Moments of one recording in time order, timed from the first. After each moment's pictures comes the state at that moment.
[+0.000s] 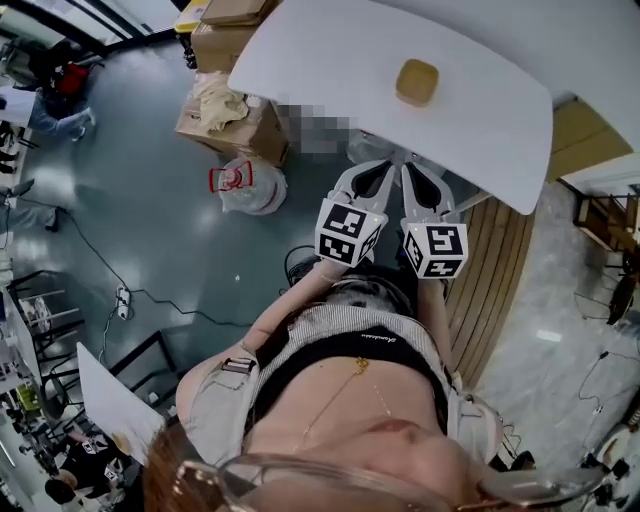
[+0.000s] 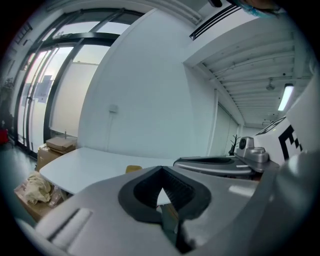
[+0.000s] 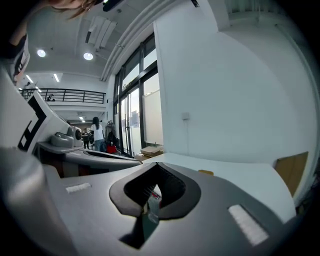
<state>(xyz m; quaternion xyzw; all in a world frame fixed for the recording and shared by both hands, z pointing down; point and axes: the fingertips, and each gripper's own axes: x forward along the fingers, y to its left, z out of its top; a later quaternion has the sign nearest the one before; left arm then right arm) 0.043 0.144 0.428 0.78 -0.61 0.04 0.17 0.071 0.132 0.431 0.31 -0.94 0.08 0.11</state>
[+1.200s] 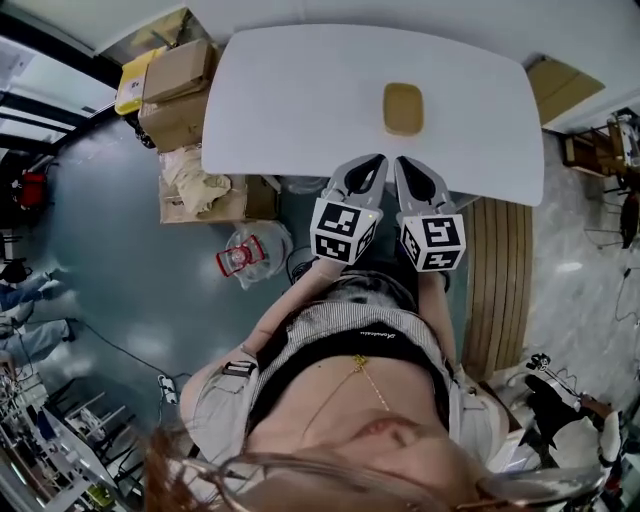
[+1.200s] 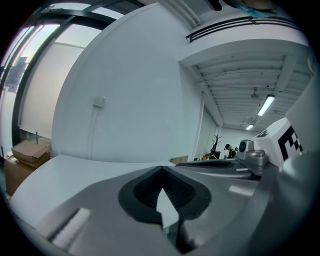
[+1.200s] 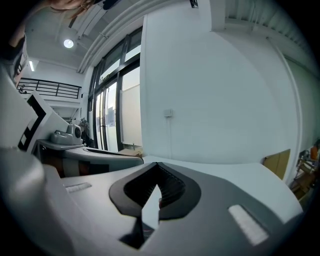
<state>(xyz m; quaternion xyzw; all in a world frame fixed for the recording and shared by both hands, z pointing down) -0.062 0.008 0.437 0.85 -0.50 0.04 0.16 -0.031 0.006 0.448 0.44 -0.89 0.09 0.12</state>
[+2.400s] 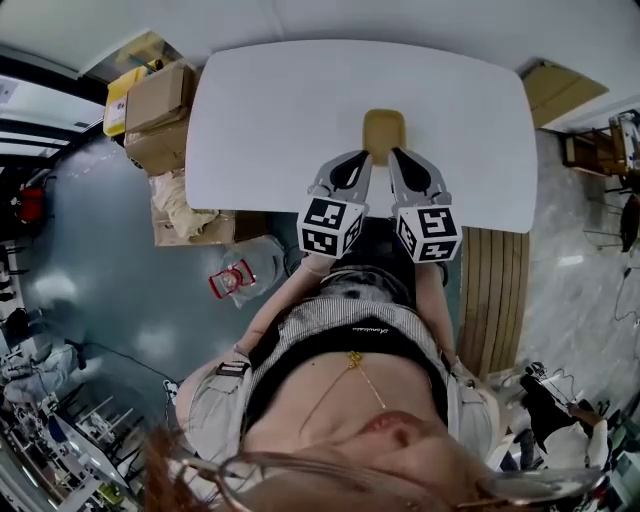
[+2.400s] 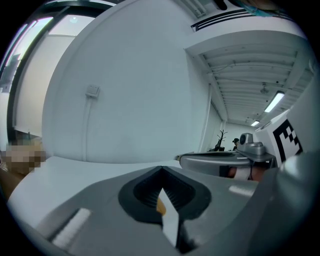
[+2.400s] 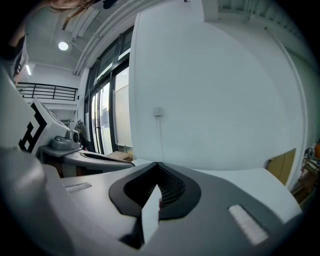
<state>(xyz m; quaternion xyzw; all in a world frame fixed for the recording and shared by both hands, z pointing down) -0.049 -0.119 0.449 0.84 -0.50 0.08 0.18 -0.003 -0.129 0.446 0.44 -0.89 0.11 0.11</state>
